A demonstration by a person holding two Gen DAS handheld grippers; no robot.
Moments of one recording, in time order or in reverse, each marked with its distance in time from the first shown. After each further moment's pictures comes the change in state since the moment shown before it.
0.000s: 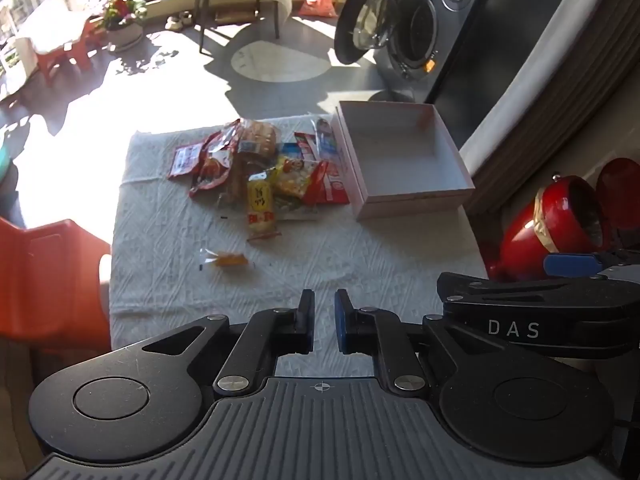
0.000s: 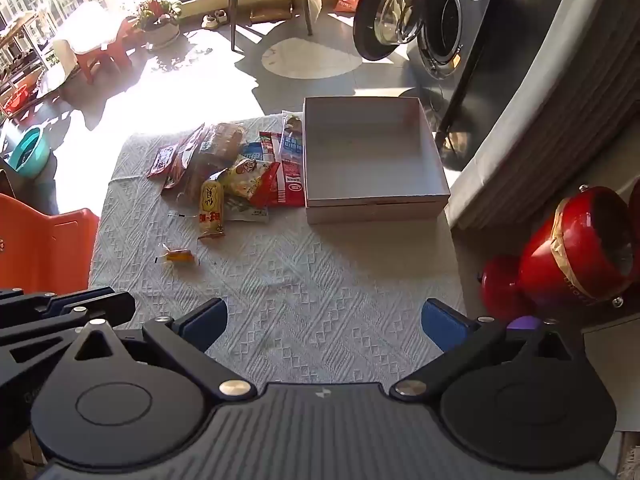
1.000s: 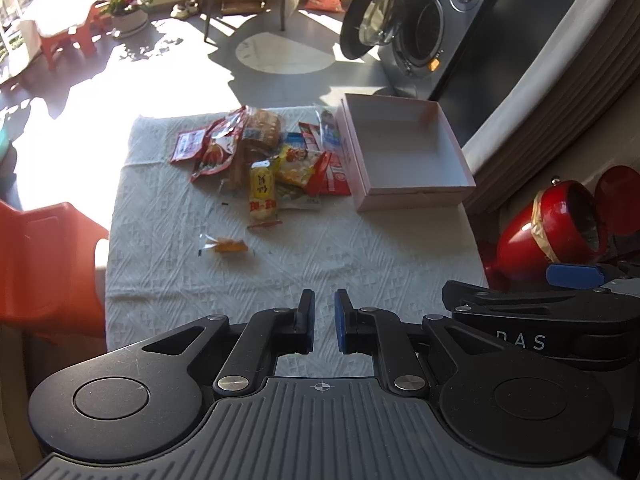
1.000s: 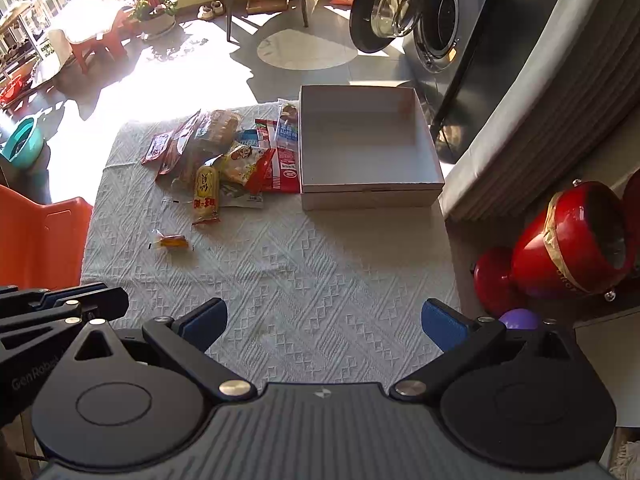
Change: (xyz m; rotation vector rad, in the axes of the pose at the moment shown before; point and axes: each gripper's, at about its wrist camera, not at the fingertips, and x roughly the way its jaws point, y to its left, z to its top) left arm 0.003 0.004 -0.009 -0.035 0.028 -0.017; right arm 0.001 0.005 -0.007 -0.011 0.049 -0.026
